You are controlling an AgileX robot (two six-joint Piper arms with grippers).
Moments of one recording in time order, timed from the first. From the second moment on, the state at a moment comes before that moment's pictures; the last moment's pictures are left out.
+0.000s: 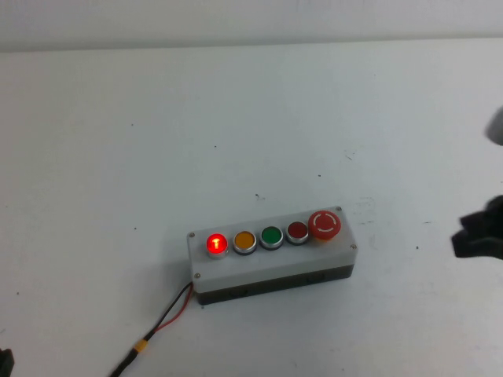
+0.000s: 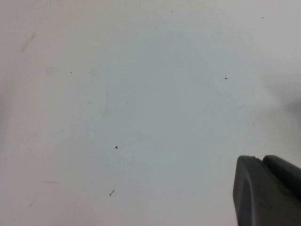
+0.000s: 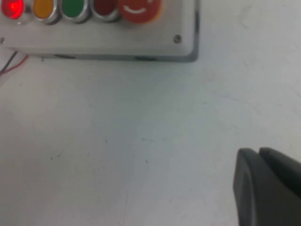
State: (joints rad) right arm 0.23 1.16 -0.94 0.41 1.00 -0.12; left arm -0.14 -0.01 0.03 0.07 0.39 0.03
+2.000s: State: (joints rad) right arm 0.80 2.15 -2.03 0.17 1.23 -0.03; left arm -0.14 -0.01 0.03 0.07 0.39 0.03
